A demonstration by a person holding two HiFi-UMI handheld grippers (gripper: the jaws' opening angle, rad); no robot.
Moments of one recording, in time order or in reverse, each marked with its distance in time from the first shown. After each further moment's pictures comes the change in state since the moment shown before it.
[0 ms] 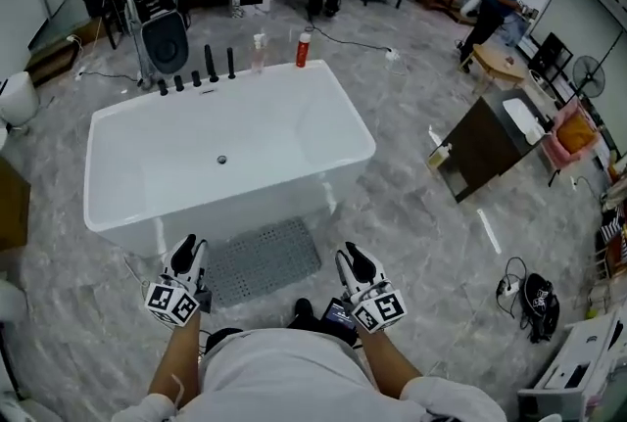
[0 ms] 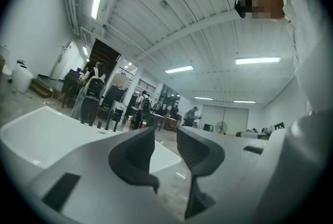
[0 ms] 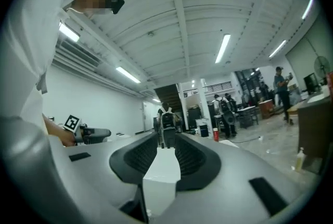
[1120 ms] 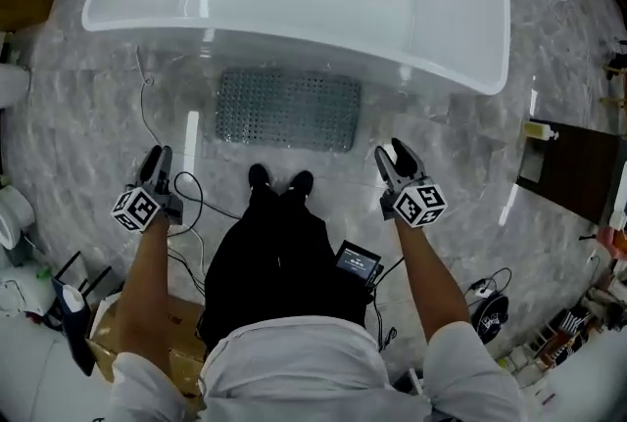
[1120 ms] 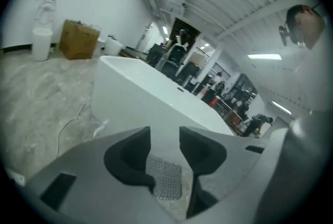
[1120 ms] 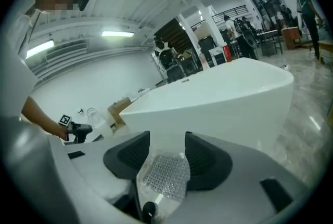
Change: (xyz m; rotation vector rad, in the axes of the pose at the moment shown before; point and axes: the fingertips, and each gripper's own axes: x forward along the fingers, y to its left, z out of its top) left arm -0.123 0.149 -0.247 -0.513 0.226 0.767; right arm 0.138 -0.175 -0.319 0.295 0.666 0.327
